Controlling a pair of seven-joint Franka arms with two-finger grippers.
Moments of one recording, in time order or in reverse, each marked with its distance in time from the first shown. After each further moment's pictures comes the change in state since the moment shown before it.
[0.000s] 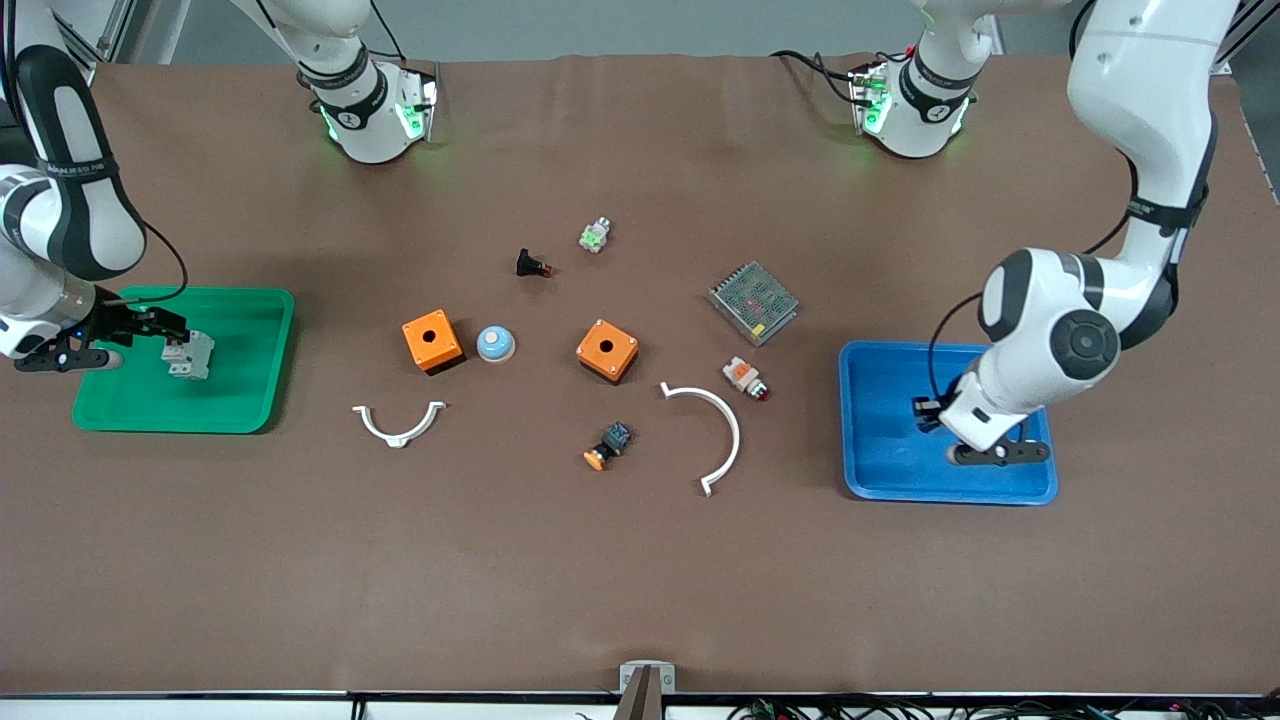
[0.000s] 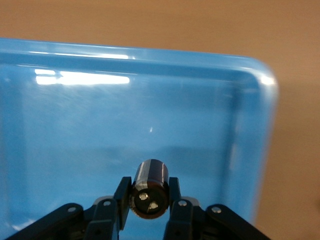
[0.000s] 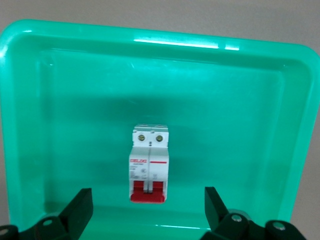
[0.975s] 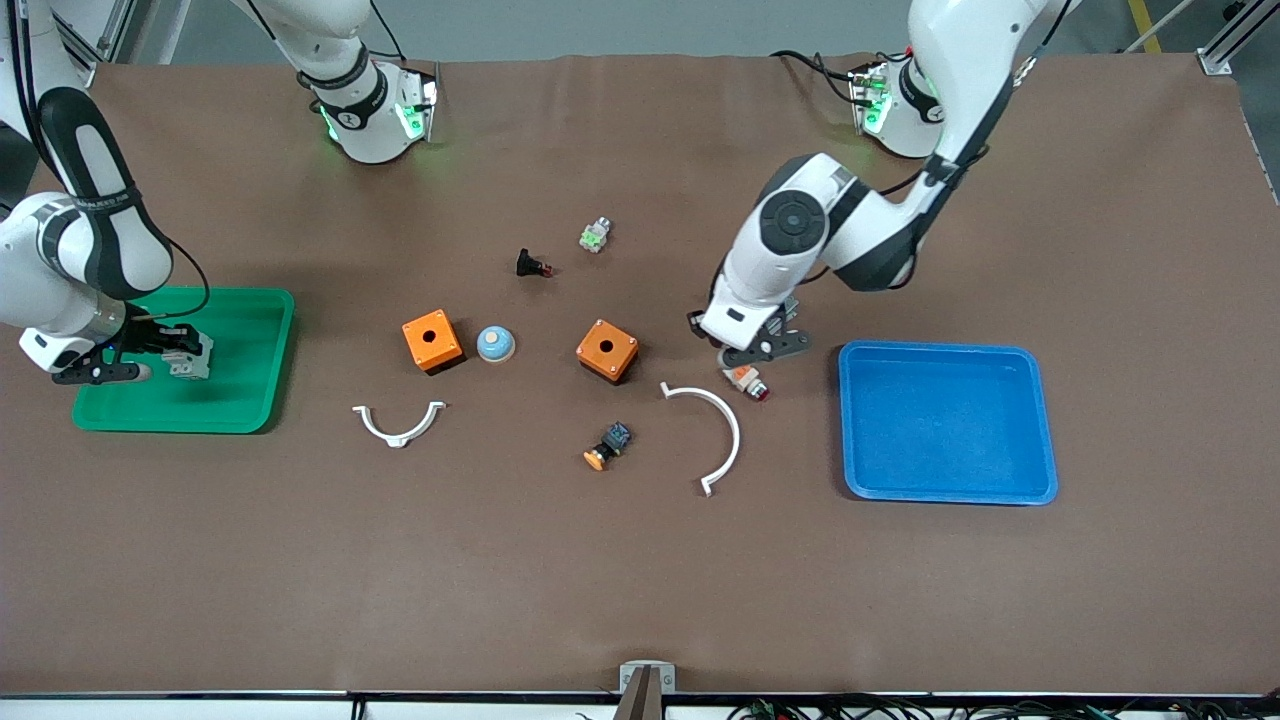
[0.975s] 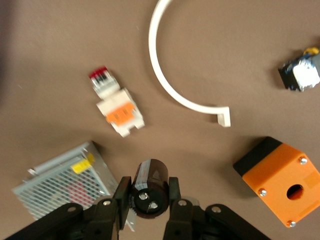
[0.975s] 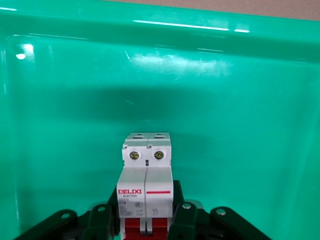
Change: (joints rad) left arm -0.296 0.032 -0.232 -0.019 0.015 0.070 -0.766; right arm -0.002 0.094 0.011 0.021 0.000 0.032 0.000
